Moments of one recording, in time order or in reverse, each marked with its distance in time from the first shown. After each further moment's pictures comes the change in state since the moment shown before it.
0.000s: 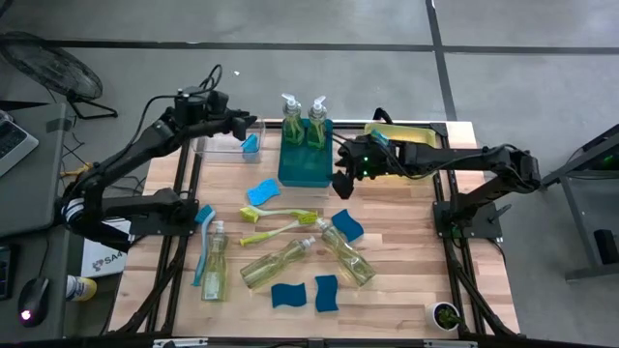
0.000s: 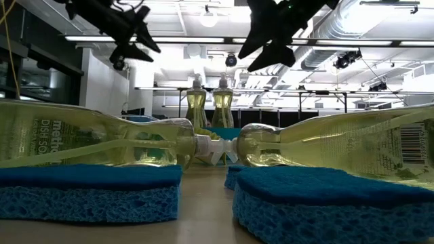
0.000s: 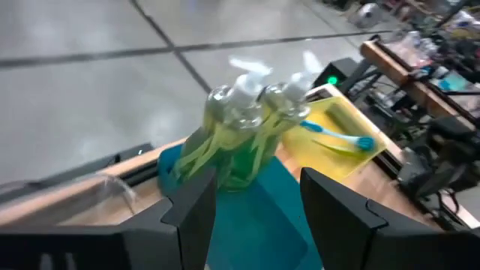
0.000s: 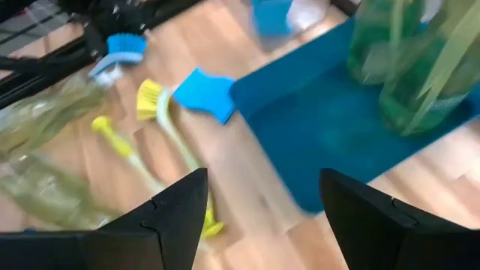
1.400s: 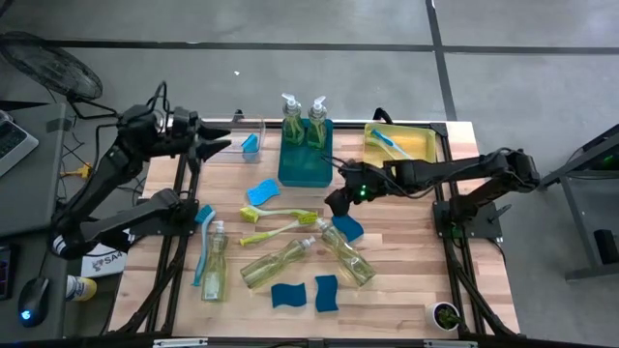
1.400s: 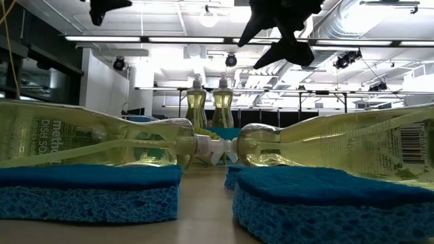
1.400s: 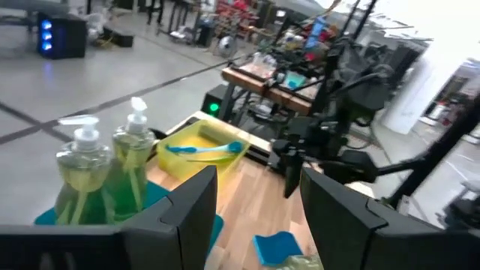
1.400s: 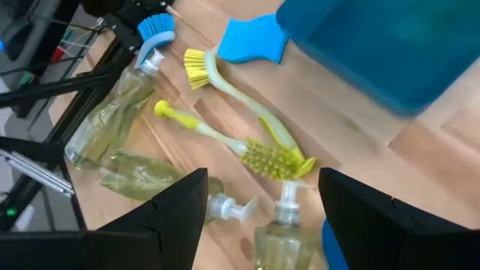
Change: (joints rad) left arm -0.002 -0.403 -0.039 -0.070 0.396 0.103; right arm 0.182 0.025 0.000 -0.038 0.004 0.510
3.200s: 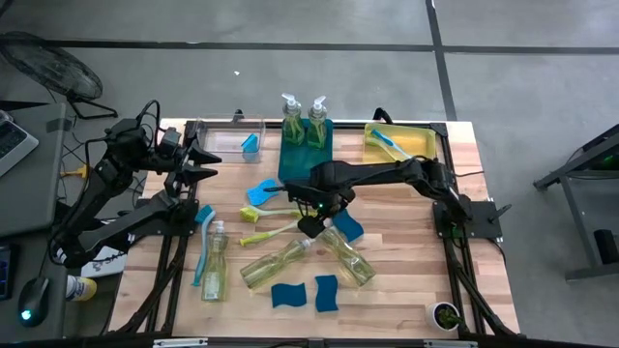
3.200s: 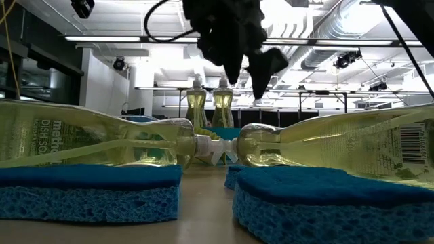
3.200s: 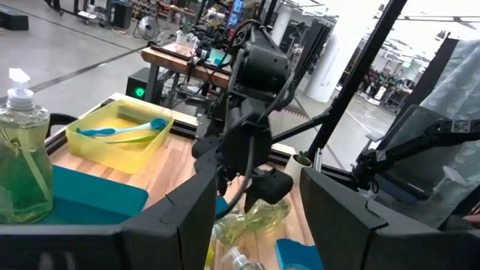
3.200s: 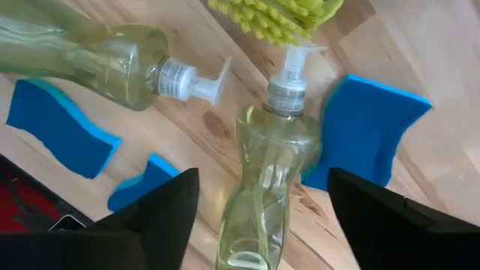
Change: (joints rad) left arm 0.002 -0.153 -0.054 -0.108 0.279 0.024; right arm -0.009 0.710 0.869 -0.915 -0.339 -0.167
